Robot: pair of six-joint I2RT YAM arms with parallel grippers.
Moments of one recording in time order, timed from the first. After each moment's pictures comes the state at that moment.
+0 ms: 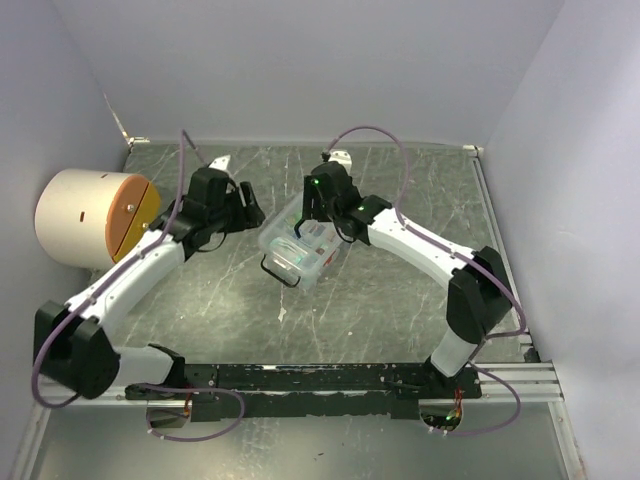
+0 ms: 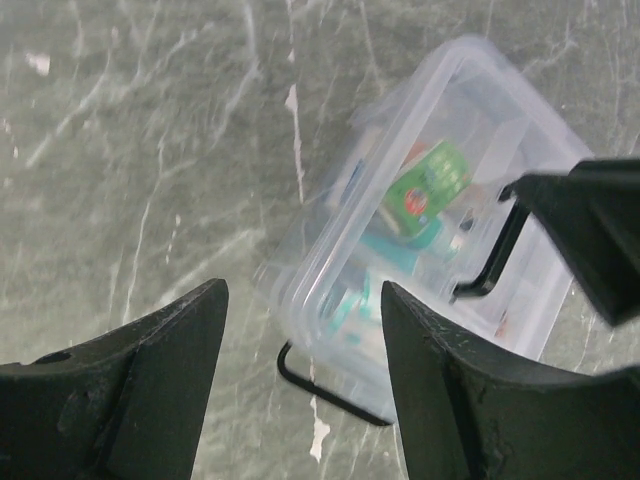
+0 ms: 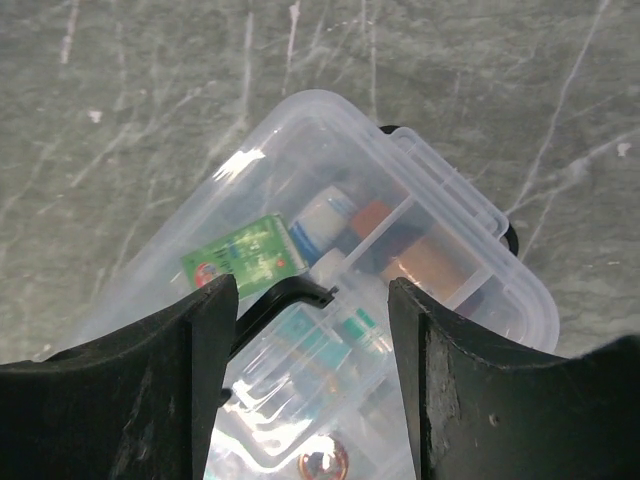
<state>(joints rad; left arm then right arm) -0.44 1.34 1.10 -0.39 -0.03 -0.51 0.72 1.66 1.35 -0.32 0.31 0.49</state>
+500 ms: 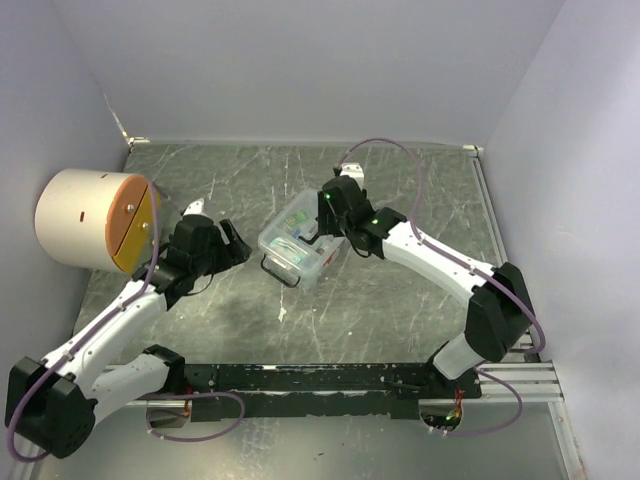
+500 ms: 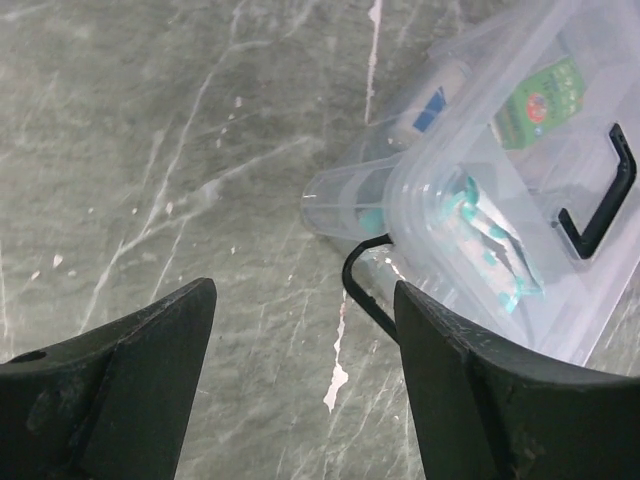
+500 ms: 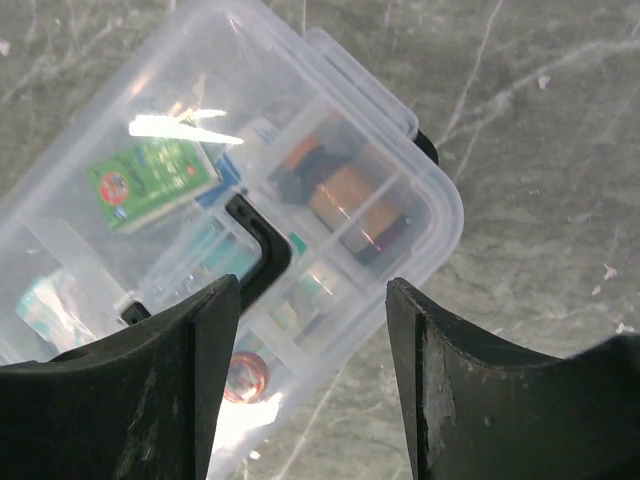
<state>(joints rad) -0.44 1.01 0.70 -0.35 -0.10 -0.72 0.73 1.56 1.24 -0.40 0.38 0.45</state>
